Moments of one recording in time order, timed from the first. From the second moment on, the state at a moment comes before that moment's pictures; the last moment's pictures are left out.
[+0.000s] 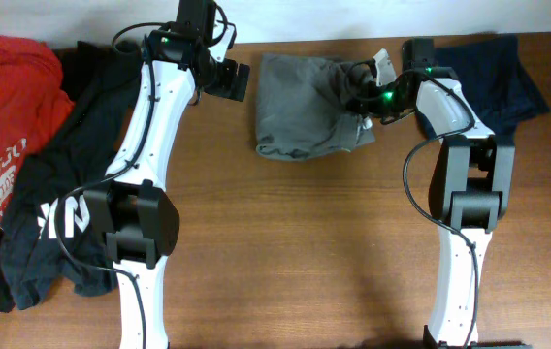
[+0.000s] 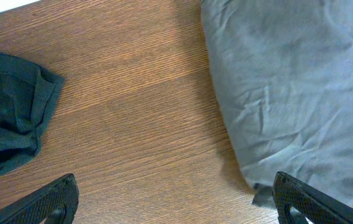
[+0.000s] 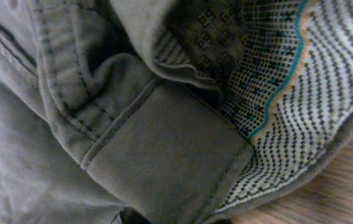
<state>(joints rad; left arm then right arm) -0.23 2.31 2.33 -1.09 0.04 0.07 -0.04 2.48 2.01 -0.70 -0.67 0.05</state>
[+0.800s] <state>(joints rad) -0.23 2.31 2.33 -1.09 -0.03 0.07 -0.24 2.19 2.18 -0.59 -0.61 0.52</state>
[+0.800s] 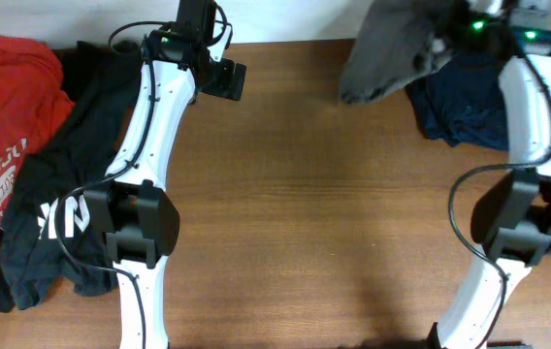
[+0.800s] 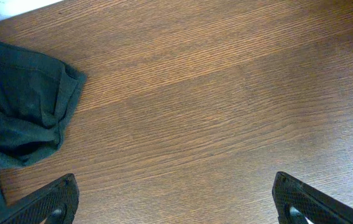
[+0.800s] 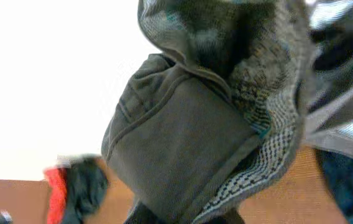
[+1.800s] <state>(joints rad) -0.23 2.31 2.33 -1.09 -0.04 0.07 -0.33 2.21 2.18 -0.30 -0.07 0.78</state>
